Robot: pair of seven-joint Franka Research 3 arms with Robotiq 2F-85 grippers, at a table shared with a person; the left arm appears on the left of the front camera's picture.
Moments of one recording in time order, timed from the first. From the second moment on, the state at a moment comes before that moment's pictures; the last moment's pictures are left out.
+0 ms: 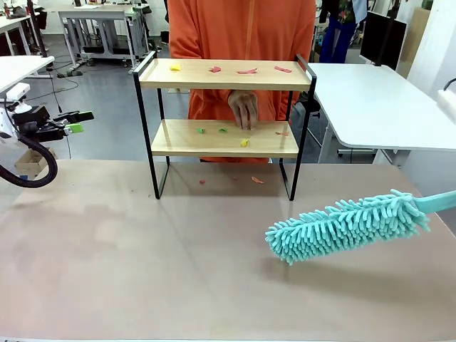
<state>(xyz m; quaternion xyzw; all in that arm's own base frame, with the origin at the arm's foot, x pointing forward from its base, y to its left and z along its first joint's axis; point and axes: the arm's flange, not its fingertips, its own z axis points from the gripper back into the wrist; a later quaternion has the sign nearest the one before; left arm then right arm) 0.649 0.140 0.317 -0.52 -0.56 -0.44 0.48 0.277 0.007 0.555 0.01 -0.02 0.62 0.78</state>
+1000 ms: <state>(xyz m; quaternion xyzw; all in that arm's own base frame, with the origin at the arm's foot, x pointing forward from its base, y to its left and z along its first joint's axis) 0.649 0.140 0.318 -0.52 -0.56 -0.44 0.48 0.283 0.039 0.577 0.04 -0.06 0.58 0.81</state>
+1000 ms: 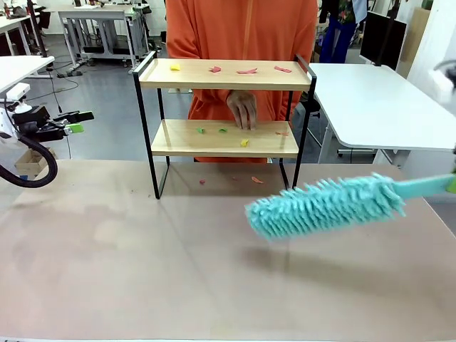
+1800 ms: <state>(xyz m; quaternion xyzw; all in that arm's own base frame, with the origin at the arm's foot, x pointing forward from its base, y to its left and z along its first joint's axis) 0.649 0.140 0.317 -0.52 -0.56 -0.44 0.48 0.321 0.241 0.625 0.12 -0.16 0.31 0.93</state>
